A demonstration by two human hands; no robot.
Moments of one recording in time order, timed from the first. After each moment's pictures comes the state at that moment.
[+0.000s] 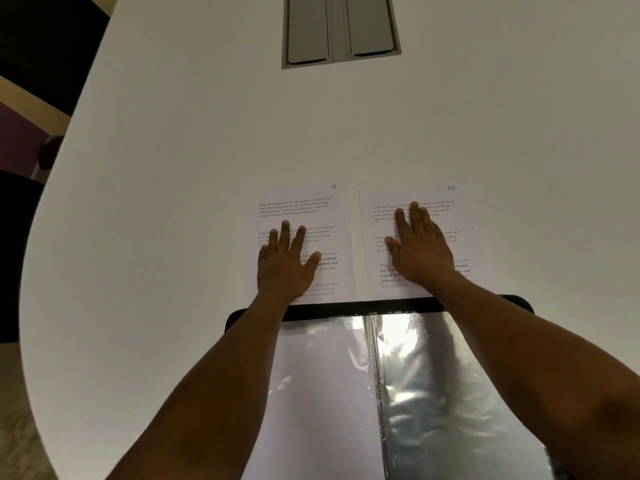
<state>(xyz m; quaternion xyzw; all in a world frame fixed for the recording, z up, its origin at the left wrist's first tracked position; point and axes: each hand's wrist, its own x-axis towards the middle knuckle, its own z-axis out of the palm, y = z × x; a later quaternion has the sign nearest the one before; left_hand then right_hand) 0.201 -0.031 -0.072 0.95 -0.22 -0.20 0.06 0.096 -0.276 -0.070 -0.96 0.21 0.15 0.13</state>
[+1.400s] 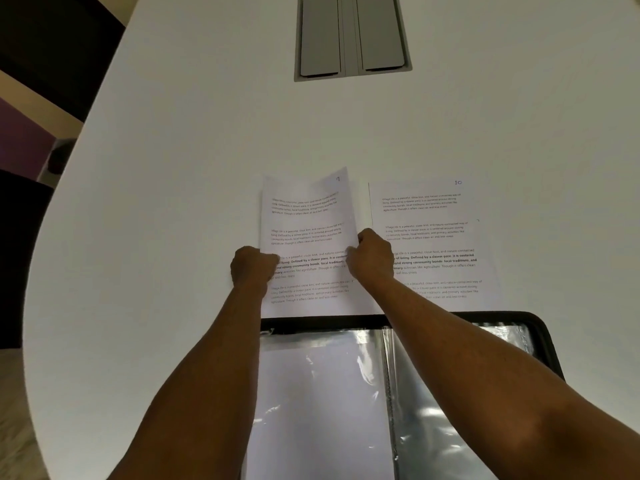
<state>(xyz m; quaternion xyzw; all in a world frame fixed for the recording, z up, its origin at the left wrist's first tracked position) 0.248 0.000 -0.040 0.89 0.17 -0.21 0.35 0.162 -0.177 -0.041 -0.83 0.38 0.05 0.40</state>
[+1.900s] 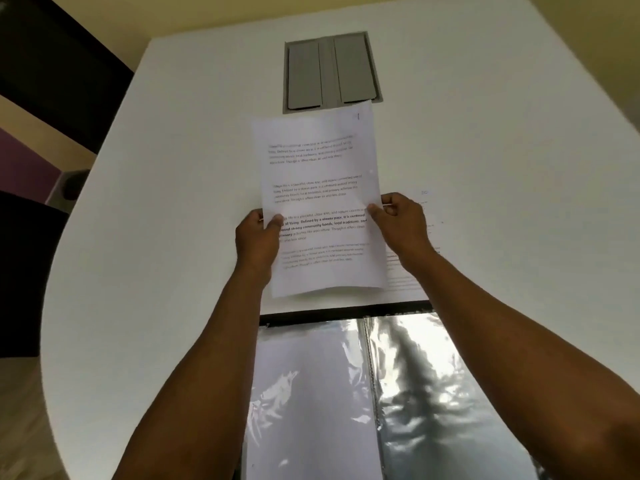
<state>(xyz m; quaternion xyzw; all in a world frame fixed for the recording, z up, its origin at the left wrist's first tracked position) 0.210 -0.035 0.063 0.77 0.05 -0.13 0.62 0.111 -0.241 0.058 -0.74 0.32 -0.14 0.57</state>
